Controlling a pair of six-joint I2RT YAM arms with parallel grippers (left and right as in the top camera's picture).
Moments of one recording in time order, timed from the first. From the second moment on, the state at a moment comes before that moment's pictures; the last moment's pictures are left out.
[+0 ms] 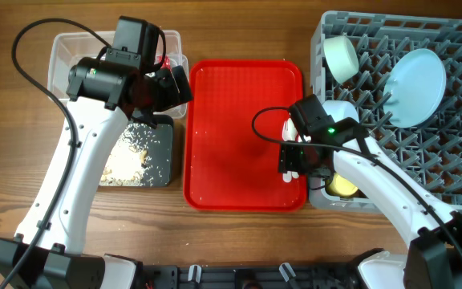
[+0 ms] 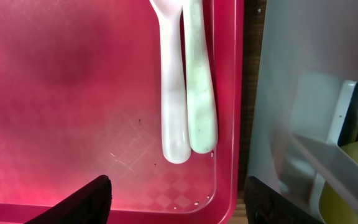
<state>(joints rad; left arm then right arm) -0.26 1.57 1.60 -1.19 0.00 -0.57 0.43 1.51 0.97 -0.88 -0.07 0.54</state>
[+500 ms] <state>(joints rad) -0.26 1.57 1.60 -1.19 0.00 -0.57 0.43 1.51 0.97 -0.88 -0.01 0.50</state>
